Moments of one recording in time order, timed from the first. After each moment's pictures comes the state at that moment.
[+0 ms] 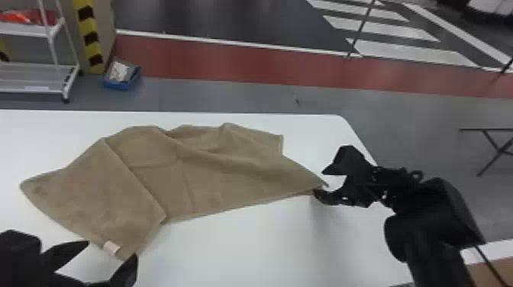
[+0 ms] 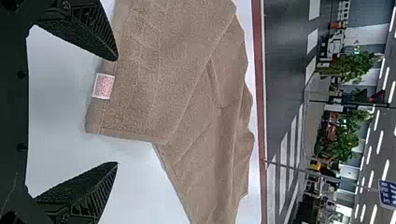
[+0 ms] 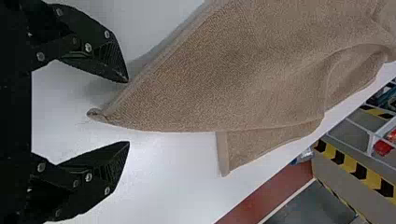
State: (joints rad) left arm 0.57 0.00 0.00 -2.30 -0.14 0.68 -0.47; right arm -0.06 -0.31 -0.18 -1.58 0.75 0.24 1.02
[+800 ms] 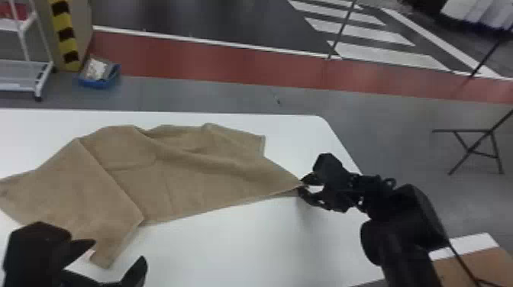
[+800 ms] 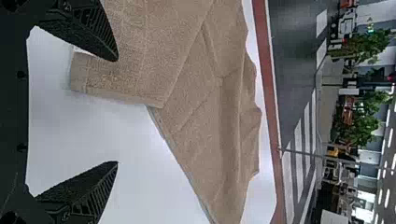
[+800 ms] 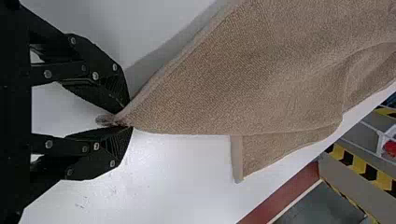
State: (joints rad) left arm 0.53 0.00 -0.17 -2.33 -0.27 0.79 -0.43; right arm -0.06 -0.28 -0.21 -1.51 0.76 0.19 0.99
